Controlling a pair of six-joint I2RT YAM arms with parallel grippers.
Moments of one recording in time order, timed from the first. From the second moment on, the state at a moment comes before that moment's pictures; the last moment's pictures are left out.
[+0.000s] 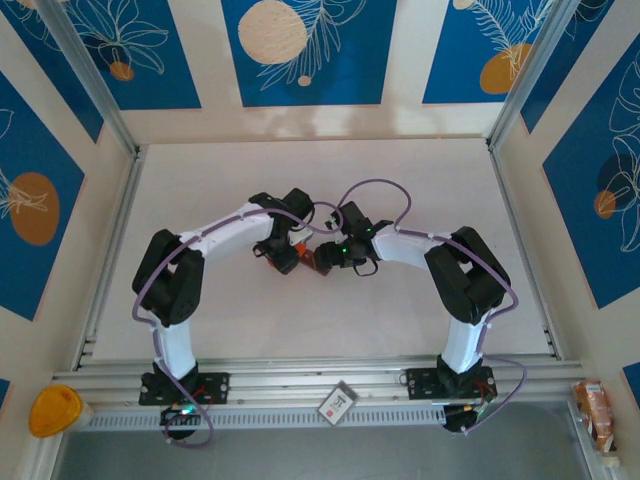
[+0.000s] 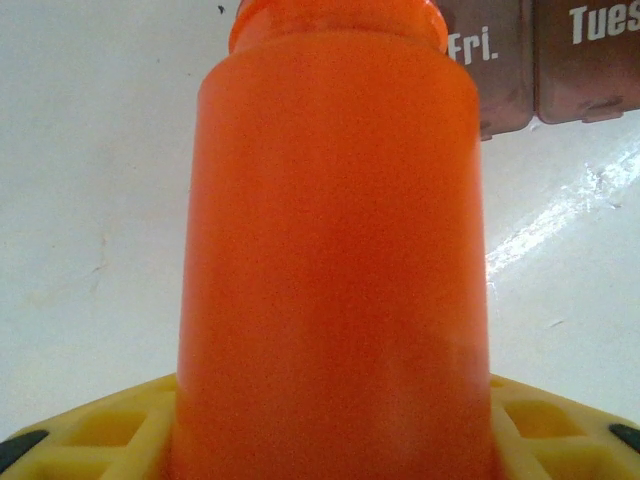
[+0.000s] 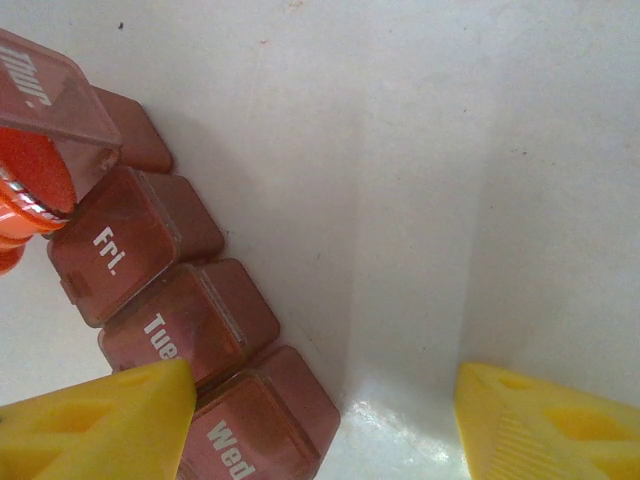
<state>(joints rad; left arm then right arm) -0.68 1.88 1.45 -1.05 -0.14 0.14 0.62 1.82 1.06 -0.34 -0.19 0.39</state>
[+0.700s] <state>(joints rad) -0.68 1.94 1.54 -1.12 -0.15 0.17 0.62 1.82 1.05 -0.34 -0.19 0.40</state>
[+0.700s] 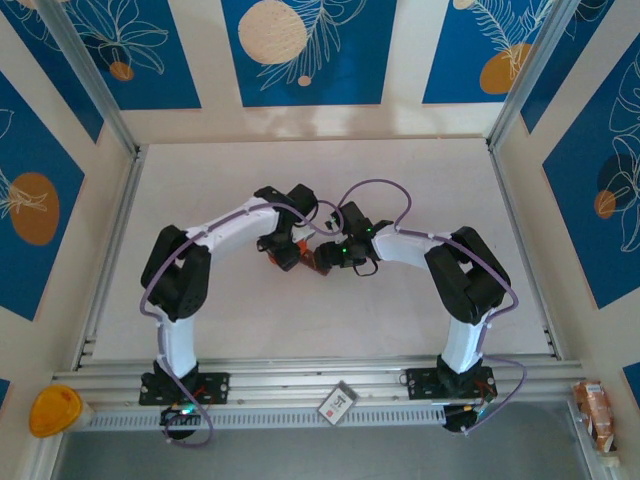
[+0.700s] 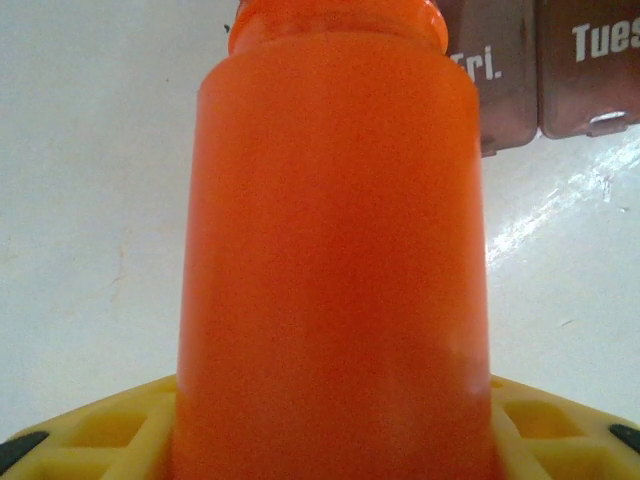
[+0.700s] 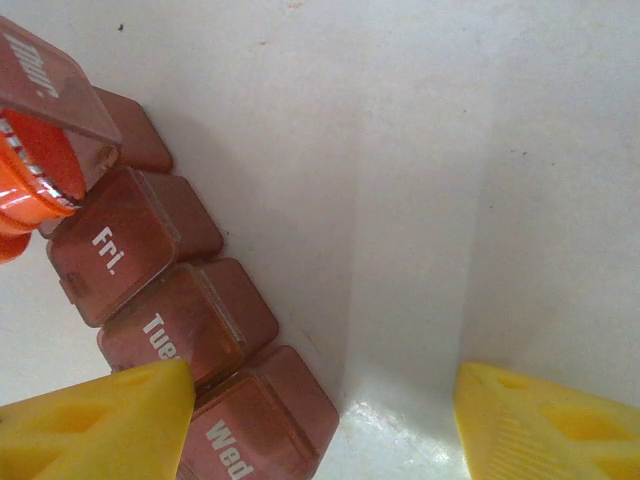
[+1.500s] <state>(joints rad) -0.68 1.96 1.57 -1.15 -0.15 0.18 0.62 1.82 1.05 -0.33 -0.19 0.40</state>
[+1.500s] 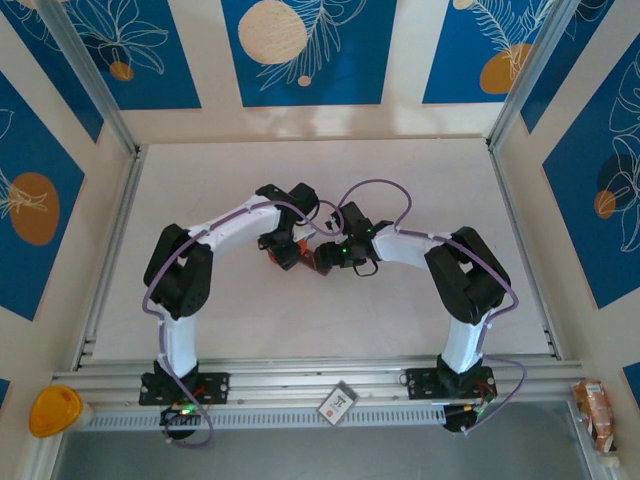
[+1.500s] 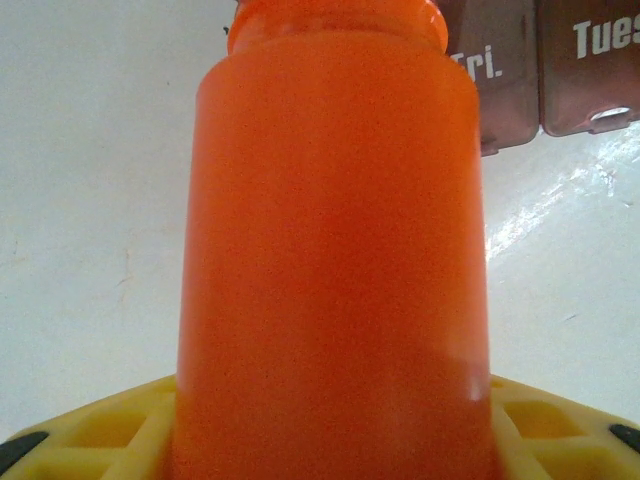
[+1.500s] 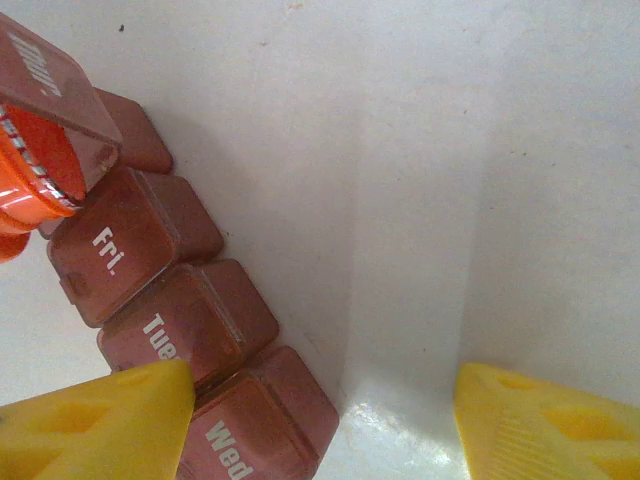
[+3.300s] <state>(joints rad) -0.68 1.94 1.51 -1.12 -0.18 0.18 0.63 1.82 1.05 -0.33 -0.18 0.41</state>
